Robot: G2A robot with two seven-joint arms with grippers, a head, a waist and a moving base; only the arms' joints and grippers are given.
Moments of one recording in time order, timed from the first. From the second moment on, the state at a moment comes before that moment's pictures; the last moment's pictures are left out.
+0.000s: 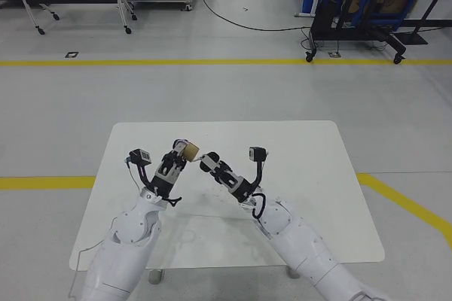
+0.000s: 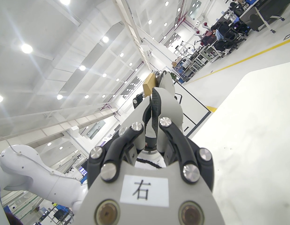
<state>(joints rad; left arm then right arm) 1.38 -1.26 -1.25 -1.52 -0.35 -0.49 -0.27 -1.17 -1.45 0.91 -1.18 -0.09 -0.79 0.10</state>
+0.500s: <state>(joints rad) 1.37 -1.26 -1.26 -1.51 -0.42 -0.40 -0.28 -1.18 -1.44 0.94 -1.19 -0.08 -0.83 0.09</state>
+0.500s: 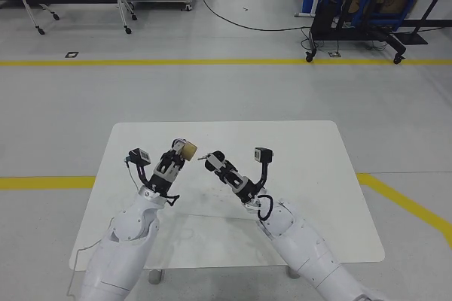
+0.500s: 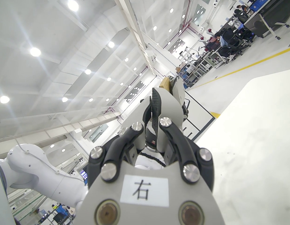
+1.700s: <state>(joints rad) 1.38 -1.31 -1.20 -1.50 -0.45 -0.55 -0.21 -1.23 -1.53 0.88 -1.20 -0.42 -0.72 -0.43</state>
